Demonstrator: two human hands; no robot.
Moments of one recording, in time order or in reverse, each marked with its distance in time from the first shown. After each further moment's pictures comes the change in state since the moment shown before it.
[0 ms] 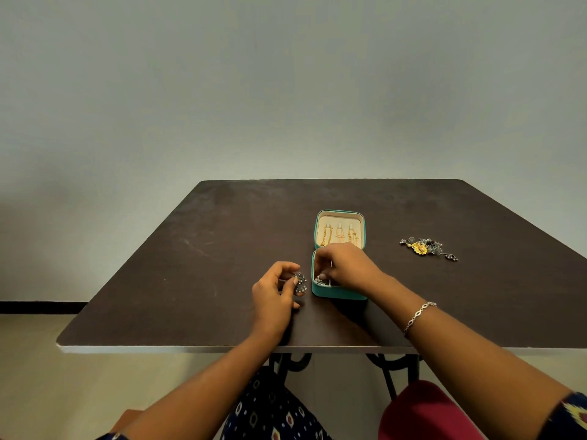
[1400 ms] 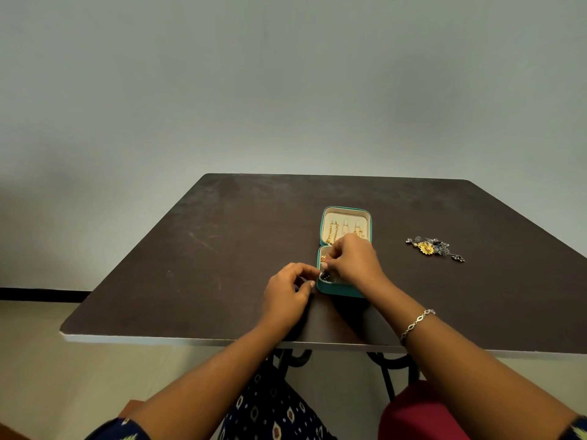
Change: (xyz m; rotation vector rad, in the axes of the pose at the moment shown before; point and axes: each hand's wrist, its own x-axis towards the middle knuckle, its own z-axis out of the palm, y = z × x) left_hand 0.007 -0.005 0.001 0.253 -0.179 0.062; right_hand -0.003 -0.015 0.005 0.216 0.233 0.329
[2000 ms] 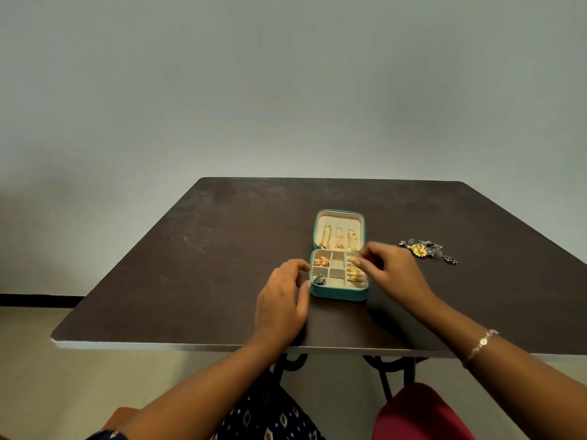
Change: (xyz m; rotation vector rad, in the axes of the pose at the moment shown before) left_hand -0.012 0.005 0.004 0.256 0.156 0.263; right_hand -0.022 0.058 -0.039 0.048 0.137 -0.300
